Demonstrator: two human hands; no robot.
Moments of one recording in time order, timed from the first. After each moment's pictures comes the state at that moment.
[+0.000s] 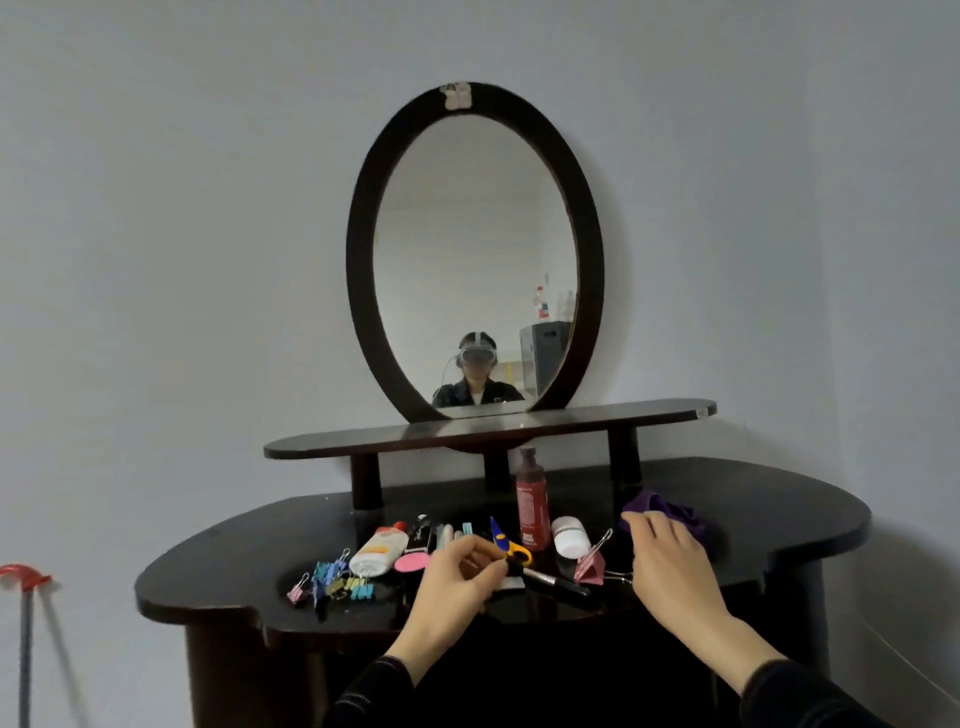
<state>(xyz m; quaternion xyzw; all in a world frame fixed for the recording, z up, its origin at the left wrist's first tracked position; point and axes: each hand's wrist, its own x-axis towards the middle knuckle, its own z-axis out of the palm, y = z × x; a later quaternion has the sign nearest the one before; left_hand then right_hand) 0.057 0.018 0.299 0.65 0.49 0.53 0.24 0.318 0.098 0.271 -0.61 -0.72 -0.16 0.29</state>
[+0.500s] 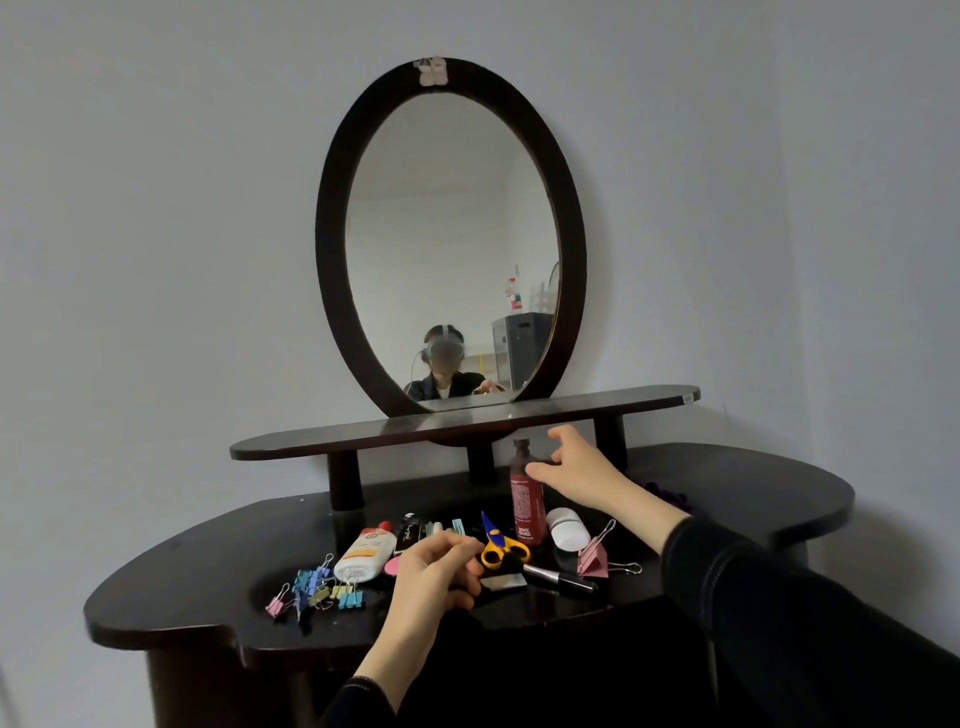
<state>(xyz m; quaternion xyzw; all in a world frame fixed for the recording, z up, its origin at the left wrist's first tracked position) 0.032 0.038 0.295 0.53 0.41 0.60 0.44 0.245 0.135 0.376 -0.51 -0.75 0.18 0.39</state>
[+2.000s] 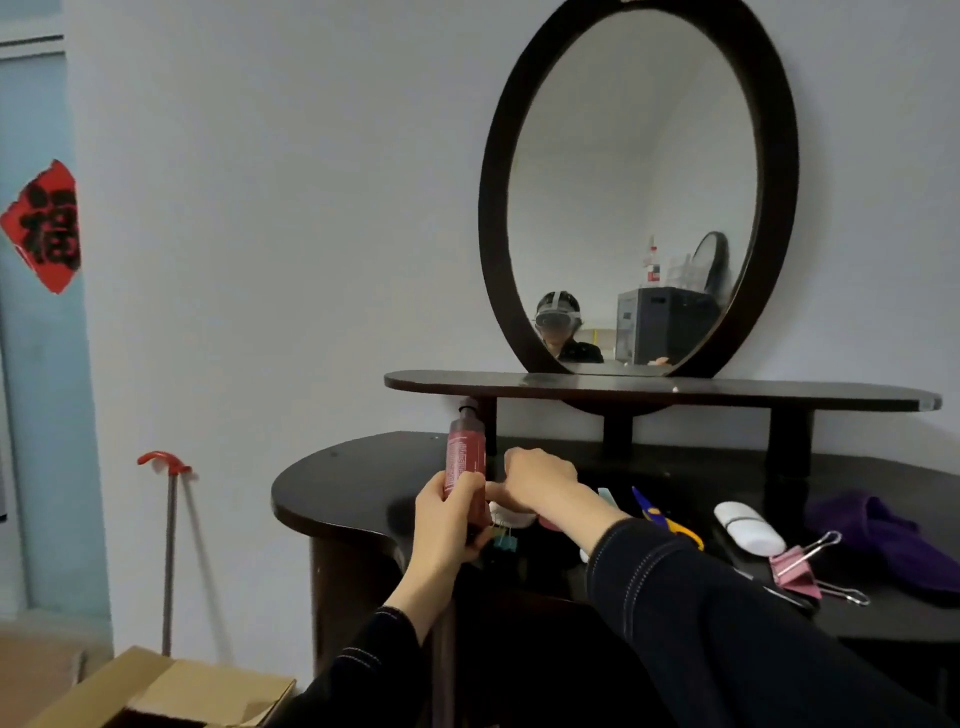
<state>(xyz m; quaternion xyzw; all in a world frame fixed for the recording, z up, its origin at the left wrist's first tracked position) -0.094 0.022 0.295 0.43 0.45 0.73 0.29 -0.012 0.131 0.348 -0.52 -0.85 0.00 0.12</state>
